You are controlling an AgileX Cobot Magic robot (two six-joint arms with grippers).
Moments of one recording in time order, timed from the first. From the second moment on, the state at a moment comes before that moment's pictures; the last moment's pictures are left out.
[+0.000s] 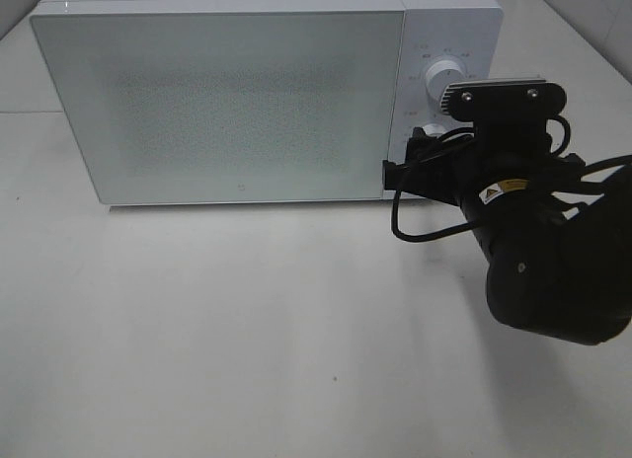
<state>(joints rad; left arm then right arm) -0.01 0.00 -0.52 0.05 1.08 -0.09 0.69 1.85 -0.57 0.79 -1.20 -0.33</state>
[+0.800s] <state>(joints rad) -0.01 0.00 -0.52 0.05 1.08 -0.09 0.56 2.02 -0.75 0.67 -1.10 -0.31</state>
